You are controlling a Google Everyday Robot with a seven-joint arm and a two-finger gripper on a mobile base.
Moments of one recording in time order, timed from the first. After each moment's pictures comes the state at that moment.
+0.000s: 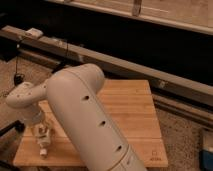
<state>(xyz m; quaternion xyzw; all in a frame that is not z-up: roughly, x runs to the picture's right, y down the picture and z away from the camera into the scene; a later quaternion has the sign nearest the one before) -0.353 0.230 0.801 -0.35 0.24 0.49 0.76</state>
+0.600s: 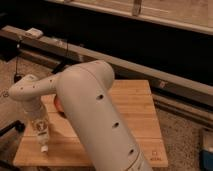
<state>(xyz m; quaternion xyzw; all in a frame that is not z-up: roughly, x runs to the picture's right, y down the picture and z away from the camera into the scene) -0.344 0.184 0.766 -0.37 0.20 0.51 0.75</state>
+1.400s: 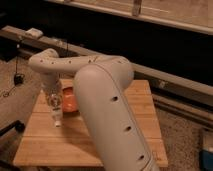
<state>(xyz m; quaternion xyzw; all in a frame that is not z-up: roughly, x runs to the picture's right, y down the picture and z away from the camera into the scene) -0.262 0.062 0.809 -0.34 0.22 0.55 0.73</state>
